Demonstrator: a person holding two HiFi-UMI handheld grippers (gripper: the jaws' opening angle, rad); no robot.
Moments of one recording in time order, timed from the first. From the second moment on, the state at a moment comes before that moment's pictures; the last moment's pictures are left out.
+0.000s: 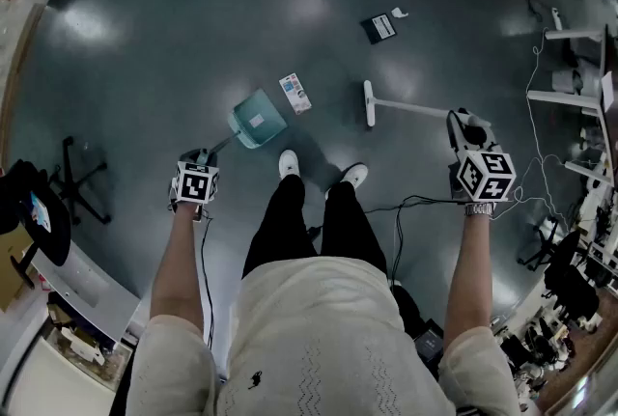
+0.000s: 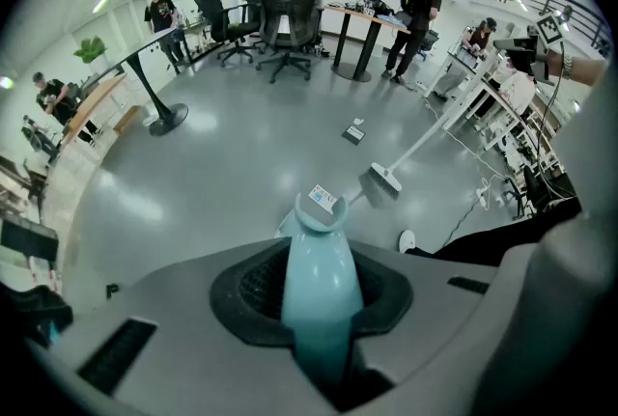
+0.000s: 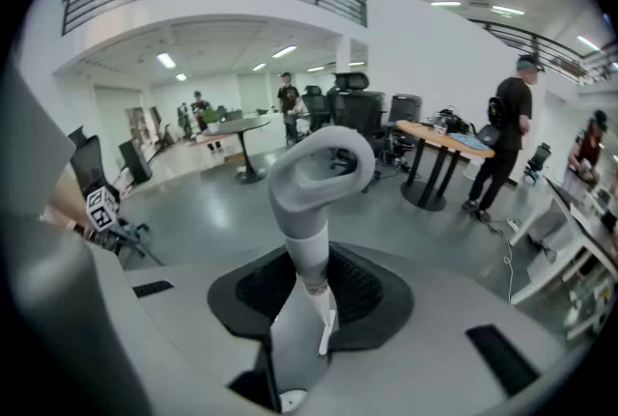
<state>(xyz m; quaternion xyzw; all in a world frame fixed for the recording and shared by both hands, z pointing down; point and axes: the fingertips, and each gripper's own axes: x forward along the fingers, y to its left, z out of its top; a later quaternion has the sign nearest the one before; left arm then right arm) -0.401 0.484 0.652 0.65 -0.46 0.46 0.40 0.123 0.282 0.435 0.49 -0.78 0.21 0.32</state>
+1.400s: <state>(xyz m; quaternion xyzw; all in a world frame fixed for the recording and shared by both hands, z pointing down) -0.371 0.466 0.674 0.66 -0.47 0.40 0.42 -0.163 0.414 0.434 0.19 -0.91 0.24 0.27</state>
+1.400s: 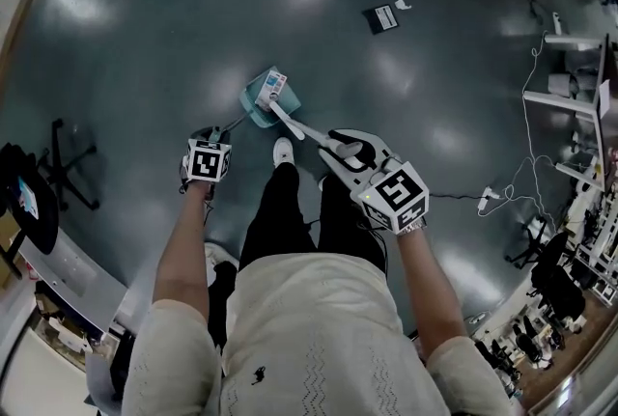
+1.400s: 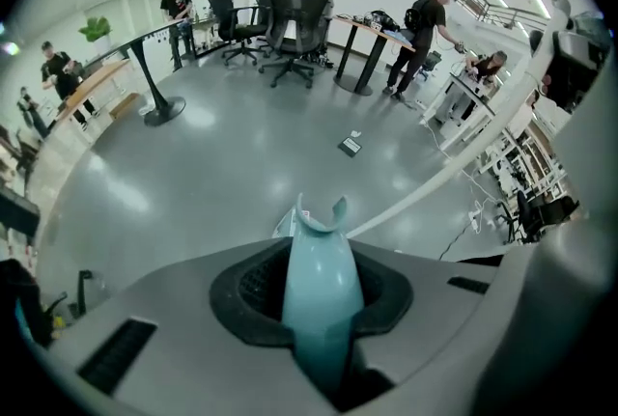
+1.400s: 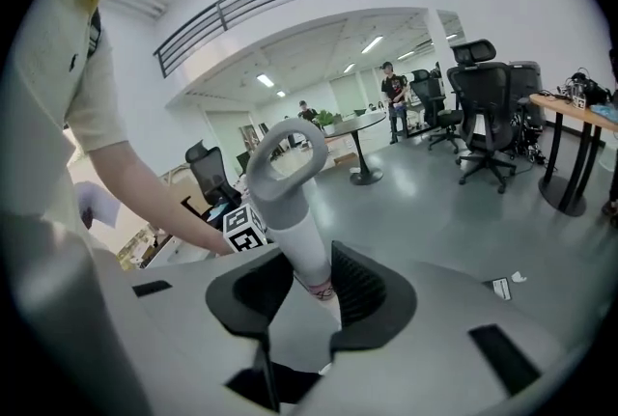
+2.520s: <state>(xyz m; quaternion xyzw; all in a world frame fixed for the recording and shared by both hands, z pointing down) -0.209 0.201 0.628 0.70 -0.45 0.39 0.39 0.272 0.096 0.339 0.53 -0.79 0.22 0.20</state>
